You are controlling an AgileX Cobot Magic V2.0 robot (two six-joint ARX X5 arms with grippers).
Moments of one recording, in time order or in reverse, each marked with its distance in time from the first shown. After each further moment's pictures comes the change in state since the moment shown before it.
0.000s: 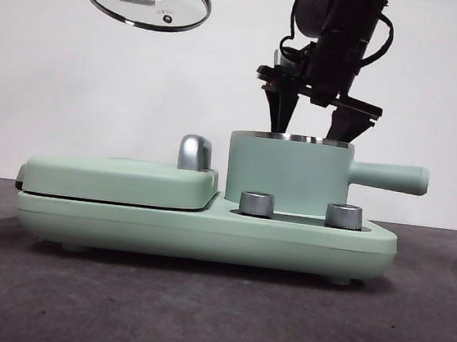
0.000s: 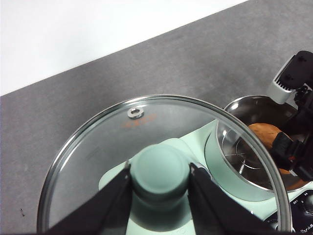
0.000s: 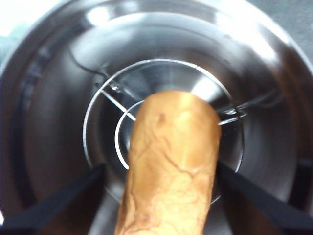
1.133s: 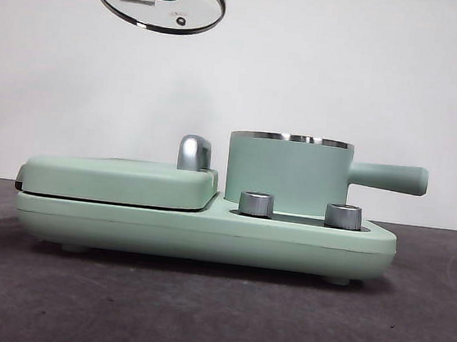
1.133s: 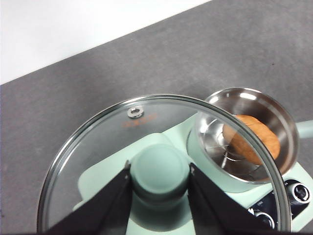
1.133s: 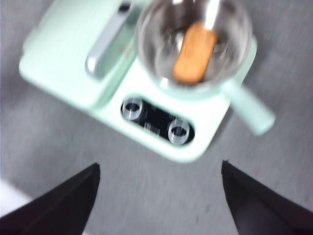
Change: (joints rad) left arm -0.054 0.002 0.000 -0.025 0.000 -0.012; right arm 0.081 -0.796 -0.373 -0.176 0.018 -0.095
